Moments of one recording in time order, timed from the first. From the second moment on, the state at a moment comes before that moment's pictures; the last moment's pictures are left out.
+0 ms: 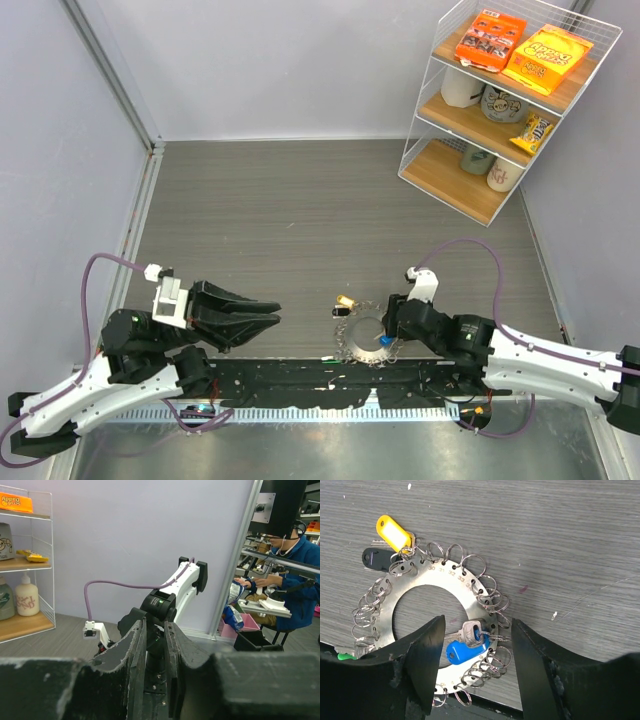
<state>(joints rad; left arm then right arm) -1.12 0.25 0.54 0.21 0.28 -0.35 1.12 0.68 0.34 -0.54 0.50 0.87</state>
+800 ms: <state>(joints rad) -1.12 0.25 0.54 0.22 0.29 -0.35 1.12 0.62 0.26 -0.52 0.37 0.94</state>
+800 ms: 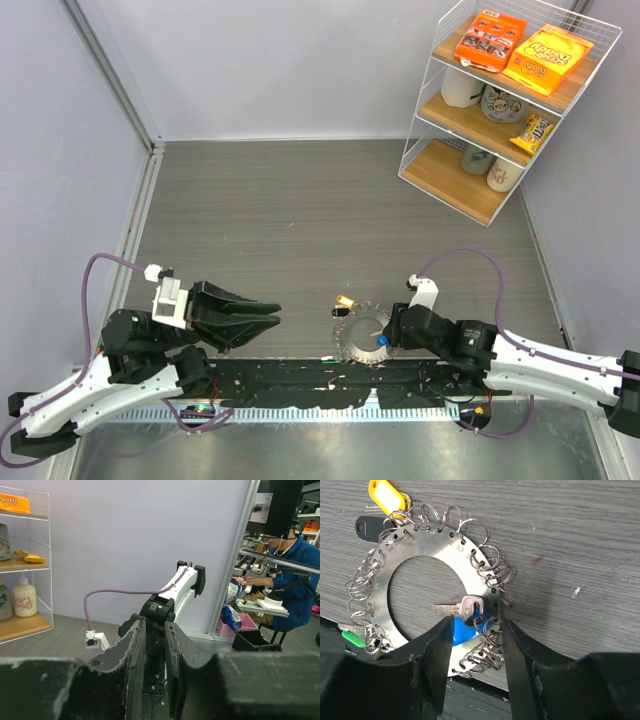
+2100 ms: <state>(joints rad) -1.12 0.26 0.54 0.23 0.31 -0.37 1.13 0.58 0.43 -0.56 0.31 0.81</state>
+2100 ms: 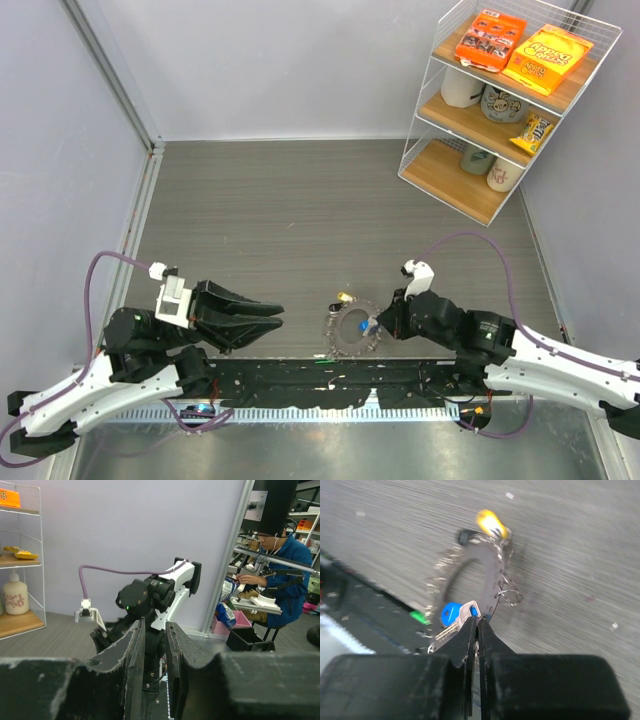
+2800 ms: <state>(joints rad) -1.12 0.44 0.65 0.23 0.41 -0.39 1.13 0.78 1.03 -0.61 -0.15 0.39</state>
